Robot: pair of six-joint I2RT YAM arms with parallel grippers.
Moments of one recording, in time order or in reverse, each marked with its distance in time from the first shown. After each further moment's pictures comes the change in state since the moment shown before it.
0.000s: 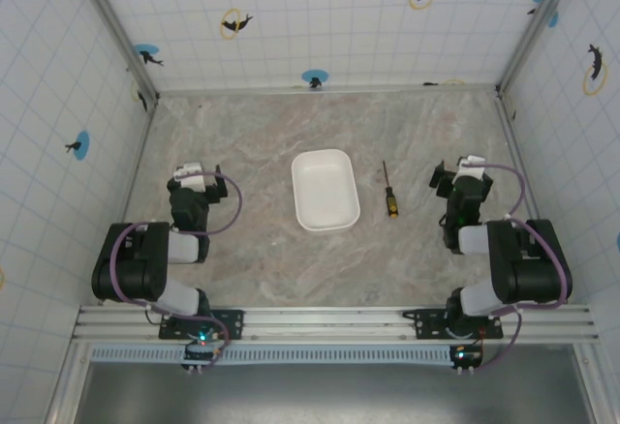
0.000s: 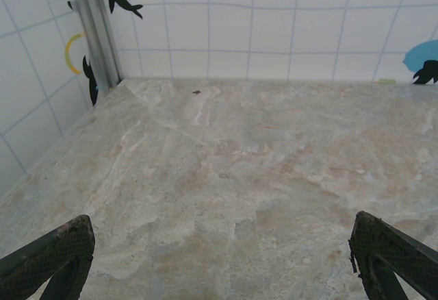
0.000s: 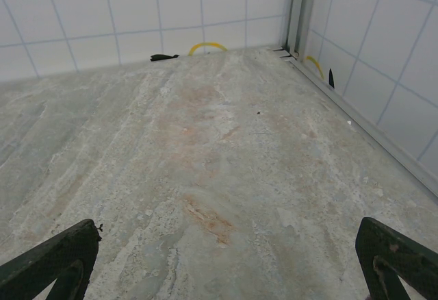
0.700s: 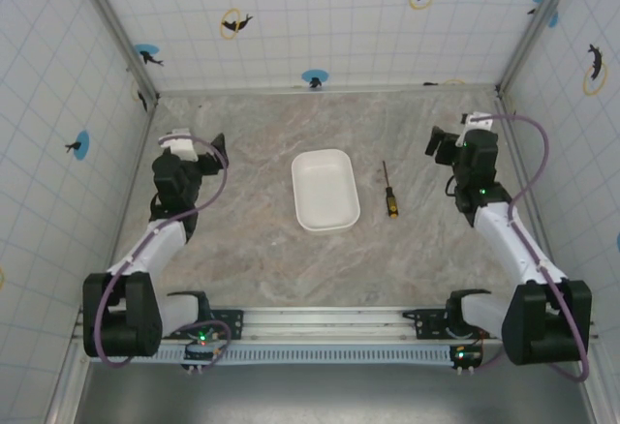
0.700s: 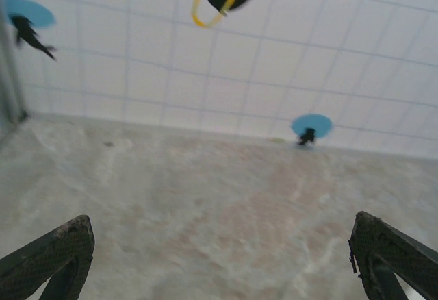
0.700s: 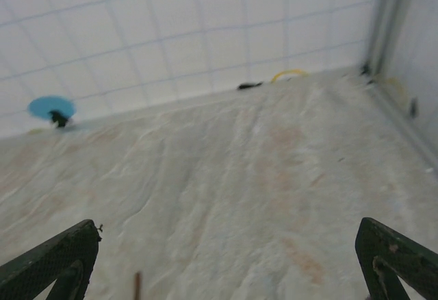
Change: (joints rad) left arm 0.001 -0.314 0.308 -0.626 0.264 -0.207; right arm 0.063 -0.306 0.493 -0.922 -0.215 0.133
